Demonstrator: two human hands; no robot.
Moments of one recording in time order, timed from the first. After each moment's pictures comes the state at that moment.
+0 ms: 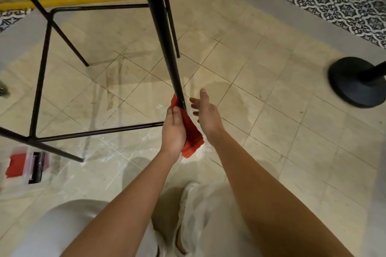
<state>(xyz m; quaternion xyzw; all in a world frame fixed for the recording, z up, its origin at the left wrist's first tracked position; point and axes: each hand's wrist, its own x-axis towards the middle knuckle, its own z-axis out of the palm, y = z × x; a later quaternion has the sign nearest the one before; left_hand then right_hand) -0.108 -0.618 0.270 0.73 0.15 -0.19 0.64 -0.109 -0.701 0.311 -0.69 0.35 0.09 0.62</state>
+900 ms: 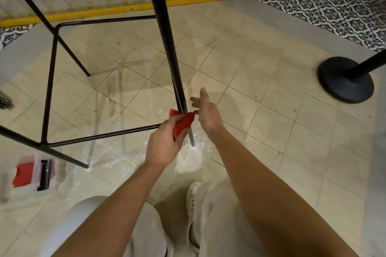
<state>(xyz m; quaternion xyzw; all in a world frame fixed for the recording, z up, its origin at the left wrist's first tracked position) -0.127 -0.565 0.292 0.92 -0.16 -0.09 0.36 -0.120 -0.695 0.334 -0.69 0.34 0.07 0.64</state>
